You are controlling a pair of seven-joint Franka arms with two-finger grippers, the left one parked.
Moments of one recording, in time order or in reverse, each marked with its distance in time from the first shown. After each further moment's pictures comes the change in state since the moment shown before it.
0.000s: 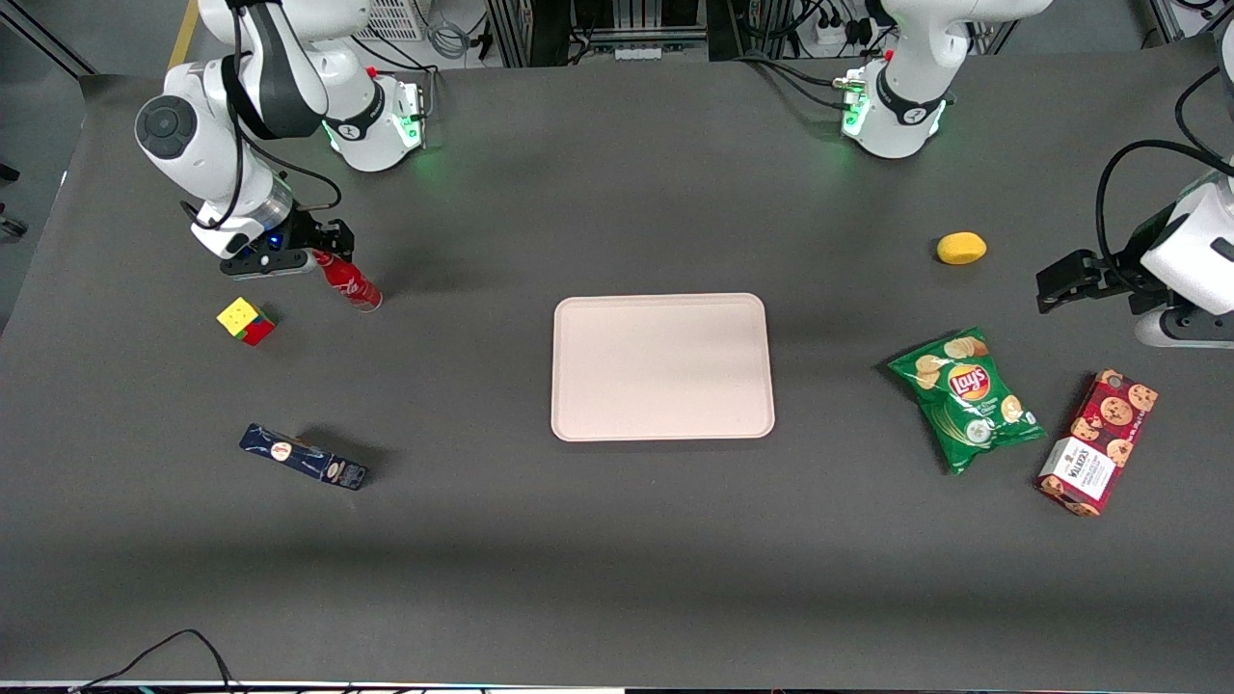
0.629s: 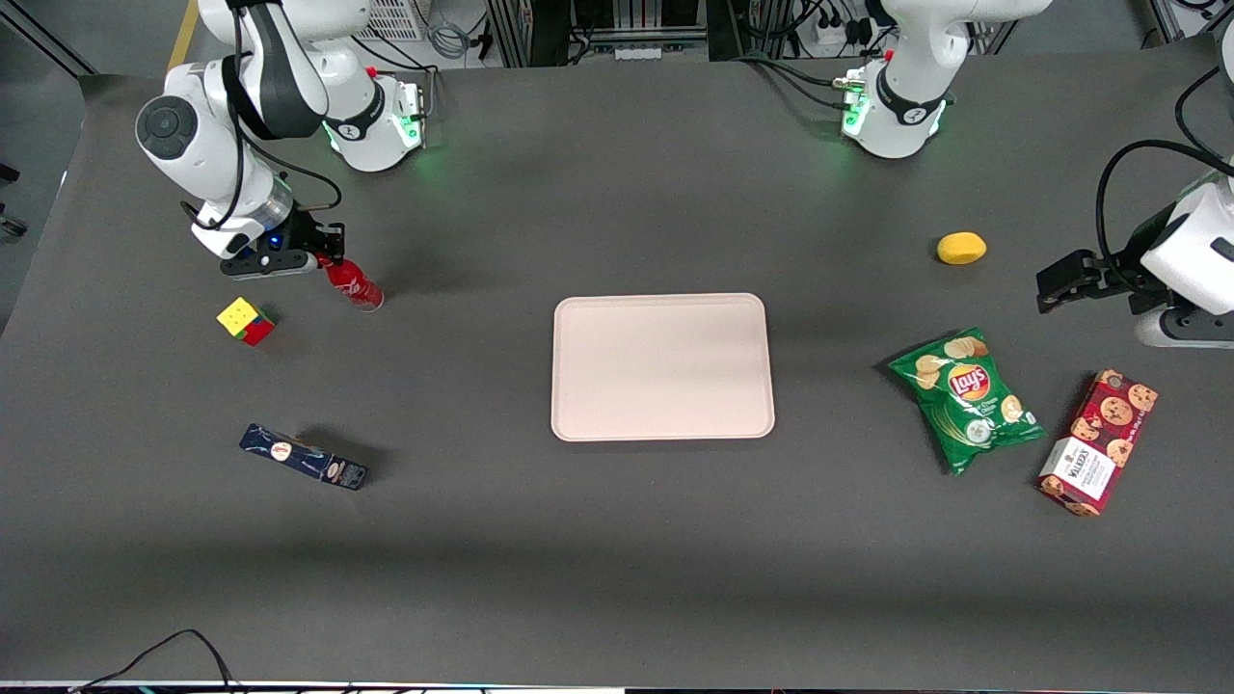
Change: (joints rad) arm 0.000 0.002 0.000 0.000 -0.002 0.002 0.000
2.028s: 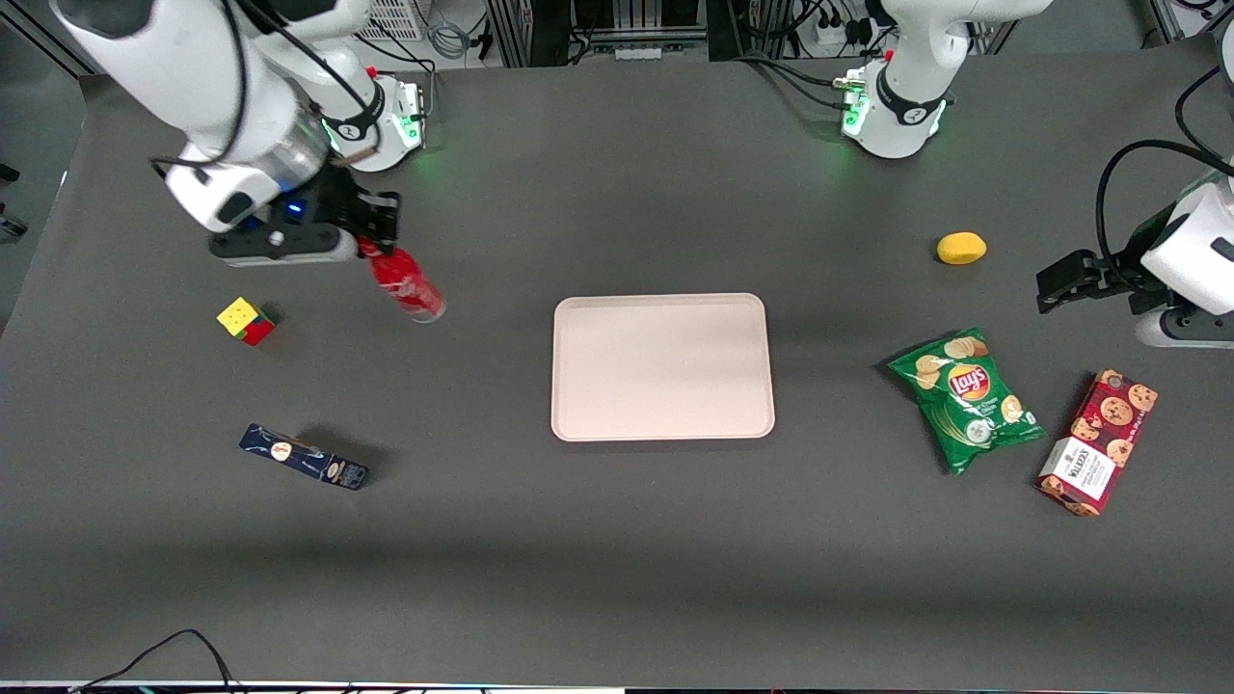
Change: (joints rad) arm 0.026 0.354 0.338 1.054 0.066 -0.654 0.452
